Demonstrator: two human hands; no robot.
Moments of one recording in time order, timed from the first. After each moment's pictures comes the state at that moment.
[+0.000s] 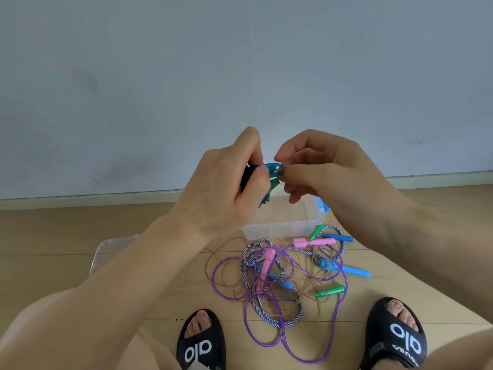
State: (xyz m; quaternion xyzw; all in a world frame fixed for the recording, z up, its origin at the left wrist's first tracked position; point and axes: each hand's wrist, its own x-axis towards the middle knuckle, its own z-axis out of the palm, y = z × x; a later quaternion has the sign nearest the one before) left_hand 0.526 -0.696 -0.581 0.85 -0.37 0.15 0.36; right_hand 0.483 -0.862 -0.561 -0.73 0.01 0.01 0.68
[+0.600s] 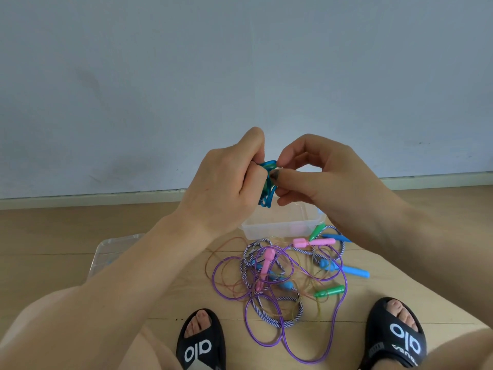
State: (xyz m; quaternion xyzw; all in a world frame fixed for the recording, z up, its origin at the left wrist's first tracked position) left_hand 0.530 -0.698 -0.584 0.85 -0.35 0.17 0.34; right_hand 0.482 -0.859 -0.566 -0.74 0.03 0.01 0.67
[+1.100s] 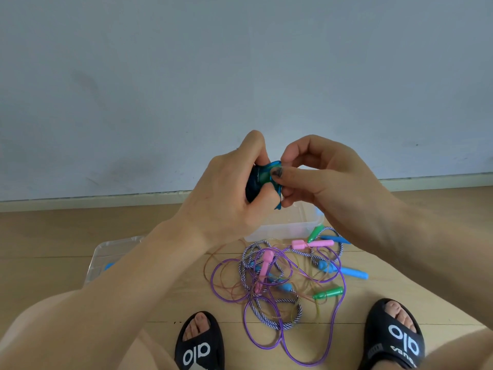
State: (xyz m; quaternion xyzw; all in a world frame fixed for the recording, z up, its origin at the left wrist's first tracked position) left_hand 0.521 -0.698 -0.583 0.84 -0.37 0.11 0.38; right_hand 0.484 -0.863 -0.571 -0.67 0.02 0.02 0.74
